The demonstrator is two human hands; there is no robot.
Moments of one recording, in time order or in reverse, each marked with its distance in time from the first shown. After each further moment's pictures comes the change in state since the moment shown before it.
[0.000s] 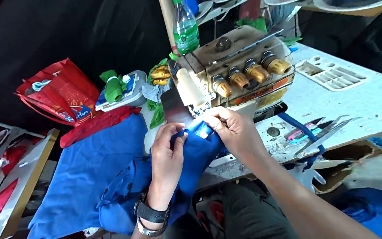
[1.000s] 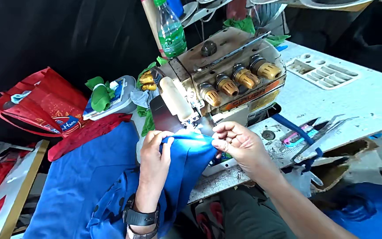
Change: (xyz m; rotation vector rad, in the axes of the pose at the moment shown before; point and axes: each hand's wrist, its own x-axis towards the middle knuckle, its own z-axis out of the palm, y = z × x) left_hand 0.016 -0.031 0.005 0.286 -0.061 -0.004; right_hand -0.034 0.037 -0.013 0.598 -0.003 0.252
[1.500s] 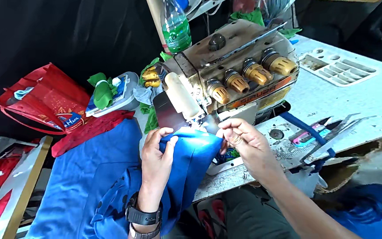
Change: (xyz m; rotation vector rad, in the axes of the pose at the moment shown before) left_hand -0.003 -0.003 -0.002 -0.160 0.020 -0.092; right_hand 0.002 0.004 0.004 -0.106 0.024 -0.046
